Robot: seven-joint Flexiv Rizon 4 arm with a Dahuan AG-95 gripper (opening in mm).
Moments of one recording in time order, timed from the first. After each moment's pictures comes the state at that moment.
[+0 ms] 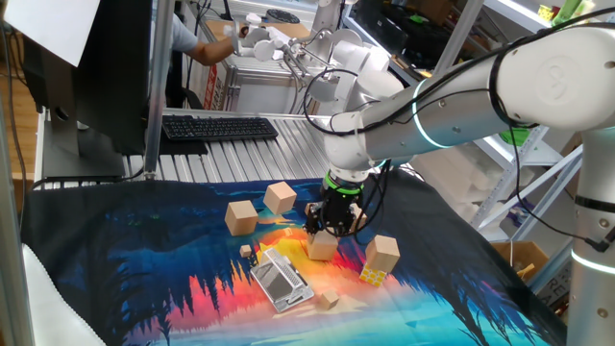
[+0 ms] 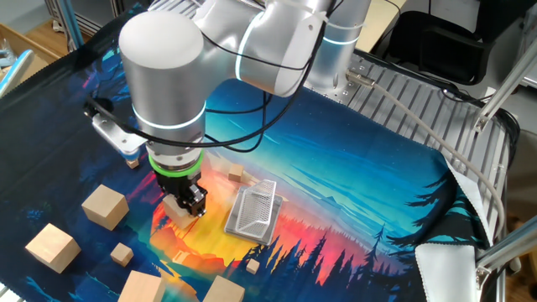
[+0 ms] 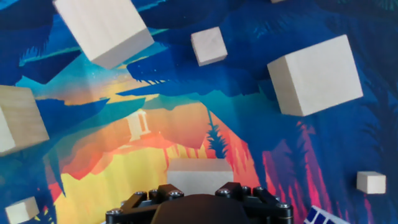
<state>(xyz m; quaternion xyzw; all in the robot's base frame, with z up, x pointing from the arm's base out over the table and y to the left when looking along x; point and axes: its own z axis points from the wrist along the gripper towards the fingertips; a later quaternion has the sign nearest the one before) 0.623 -0.063 0.037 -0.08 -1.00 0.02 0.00</state>
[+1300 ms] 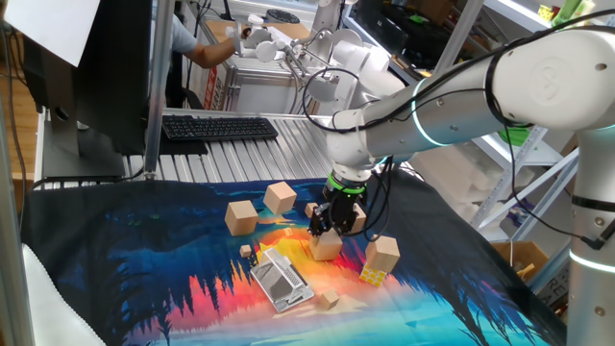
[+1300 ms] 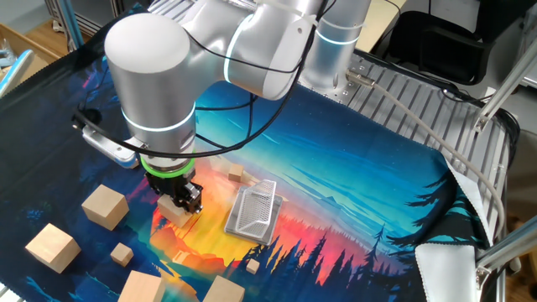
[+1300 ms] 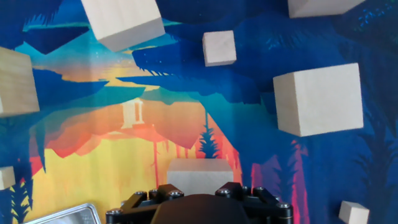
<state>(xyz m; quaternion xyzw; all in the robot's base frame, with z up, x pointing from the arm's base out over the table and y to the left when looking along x) 0.624 -0.074 0.033 0.00 -1.00 0.02 0.02</state>
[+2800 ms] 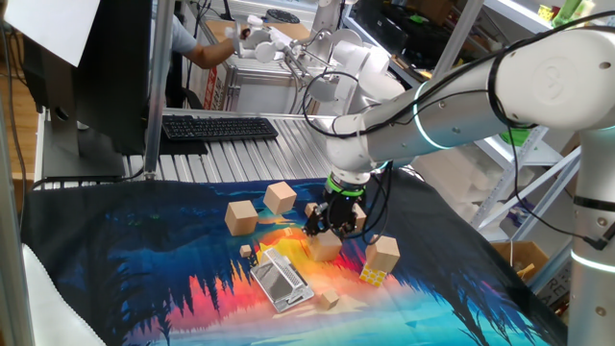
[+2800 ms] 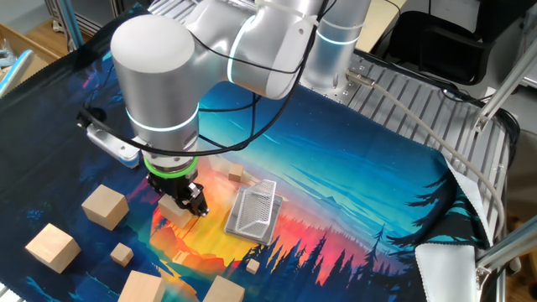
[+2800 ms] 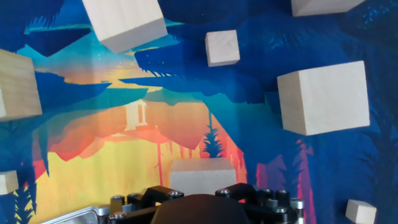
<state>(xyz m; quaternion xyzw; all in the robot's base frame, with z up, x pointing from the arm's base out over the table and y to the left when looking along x) 0.624 -0.068 0.035 -0.03 -1.00 0.02 0.01</state>
